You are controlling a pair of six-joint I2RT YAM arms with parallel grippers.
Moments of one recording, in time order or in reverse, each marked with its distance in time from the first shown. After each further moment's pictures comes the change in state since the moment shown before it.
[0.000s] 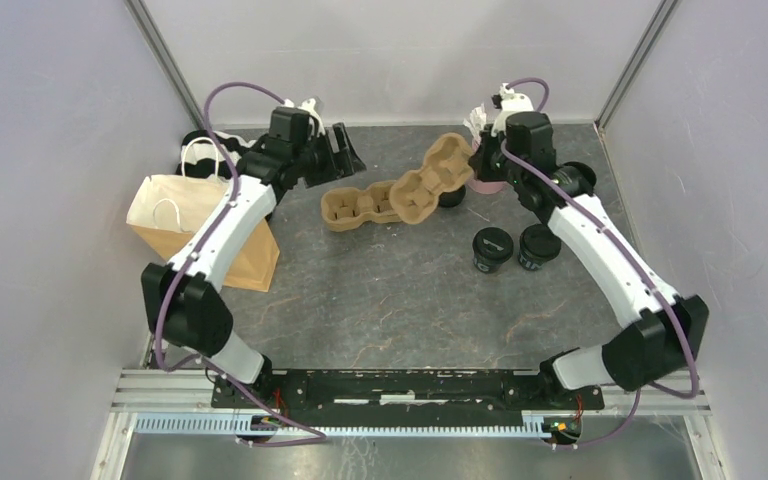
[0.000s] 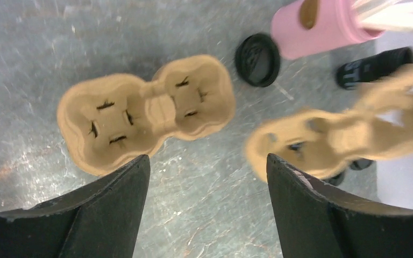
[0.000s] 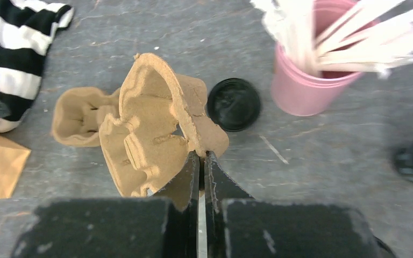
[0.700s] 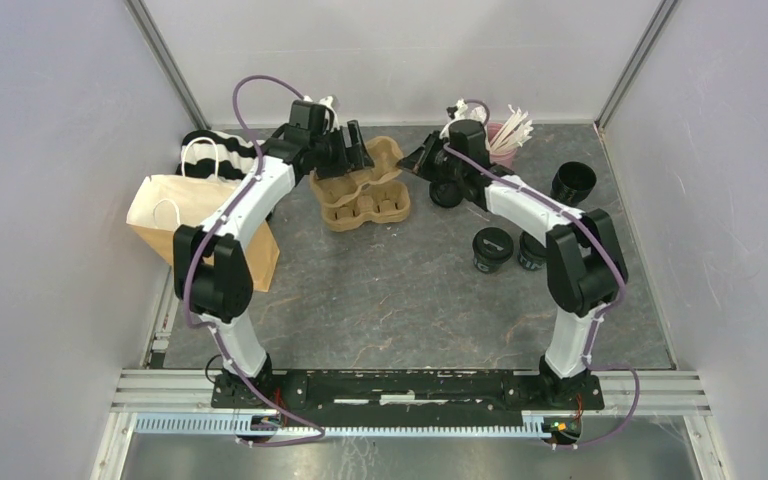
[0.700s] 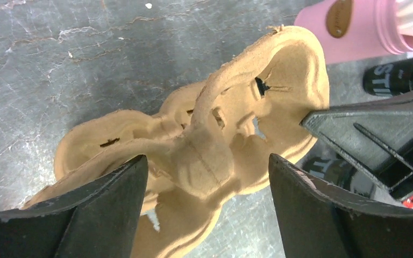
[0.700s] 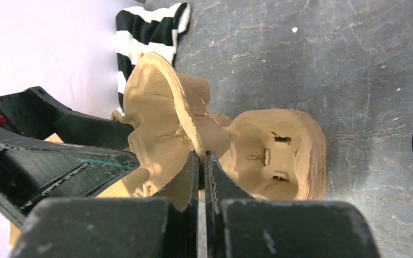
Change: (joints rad) left arm 0.010 0.270 0.109 0.034 0.024 0.053; right arm 0.066 0.465 0.034 0.490 -0.282 0.562
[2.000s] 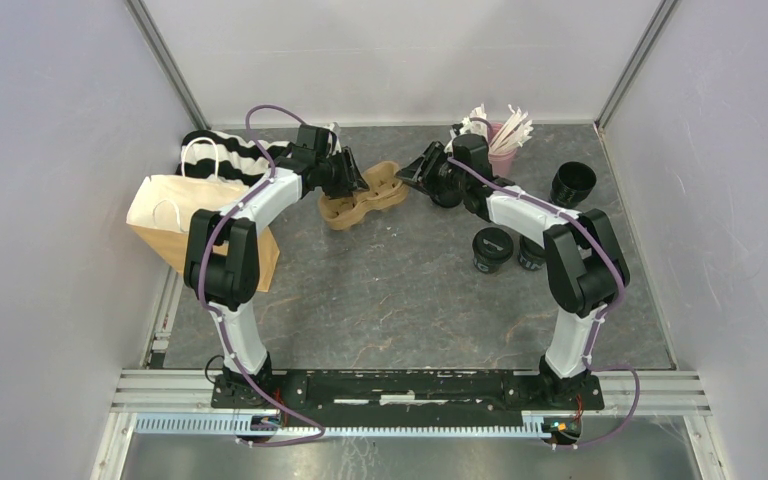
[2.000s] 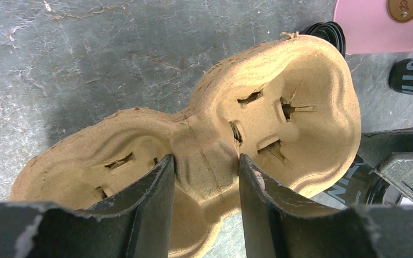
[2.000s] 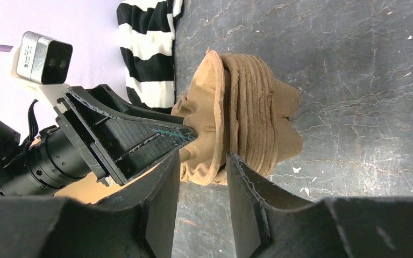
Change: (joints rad) left arm 0.024 0.067 -0.154 0.142 0.071 -0.066; right arm -0.013 -0.032 -0.131 0.081 -0.053 0.117
